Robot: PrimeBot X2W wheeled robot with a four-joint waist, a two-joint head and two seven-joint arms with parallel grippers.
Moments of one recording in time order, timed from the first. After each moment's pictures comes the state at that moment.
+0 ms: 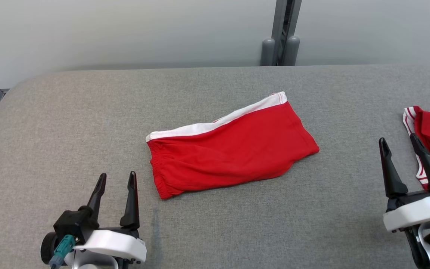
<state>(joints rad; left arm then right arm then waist) -0.07 0.08 -0.17 0.23 -0.33 0.08 -0.26 -0.20 -0.24 0.05 0.27 0.25 0.13 -0.26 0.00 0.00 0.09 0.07</state>
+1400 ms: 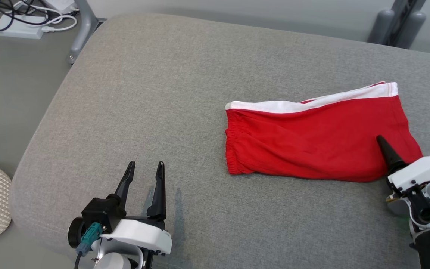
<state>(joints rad) -0.13 0.05 -0.28 0.24 -0.36 0.10 -0.26 -0.46 -0.11 -0.15 0.68 0.85 0.13 0.22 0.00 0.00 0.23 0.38</state>
